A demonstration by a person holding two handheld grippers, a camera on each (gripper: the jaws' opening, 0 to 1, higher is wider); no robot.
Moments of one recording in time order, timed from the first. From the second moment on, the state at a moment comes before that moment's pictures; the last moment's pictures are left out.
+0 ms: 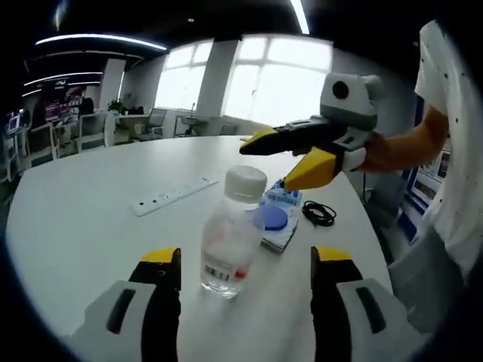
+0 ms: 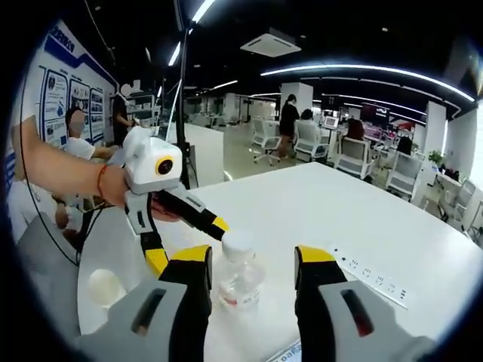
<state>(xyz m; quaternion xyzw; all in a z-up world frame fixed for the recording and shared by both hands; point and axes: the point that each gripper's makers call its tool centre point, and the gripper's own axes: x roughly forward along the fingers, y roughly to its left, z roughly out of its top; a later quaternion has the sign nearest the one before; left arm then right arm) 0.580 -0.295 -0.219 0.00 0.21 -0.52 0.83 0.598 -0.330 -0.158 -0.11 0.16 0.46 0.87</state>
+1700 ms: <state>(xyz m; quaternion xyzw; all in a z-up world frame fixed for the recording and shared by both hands) 0.469 -0.252 -0.152 0.00 0.20 -0.46 0.87 0.503 -0.370 -0.155 -0.11 0.24 0.44 0.86</state>
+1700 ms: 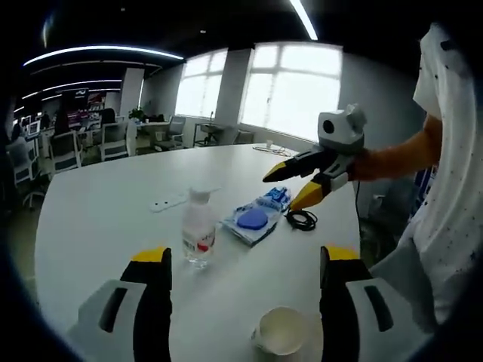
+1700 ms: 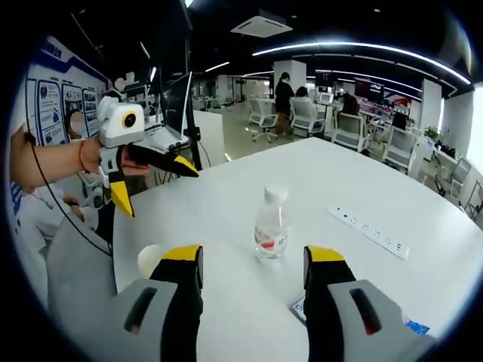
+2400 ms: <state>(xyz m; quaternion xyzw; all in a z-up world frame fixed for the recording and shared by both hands) 0.411 -0.239 -0.147 0.00 0.20 -0.42 0.88 0.444 -0.325 -0.190 -0.10 0.29 0.49 0.82</state>
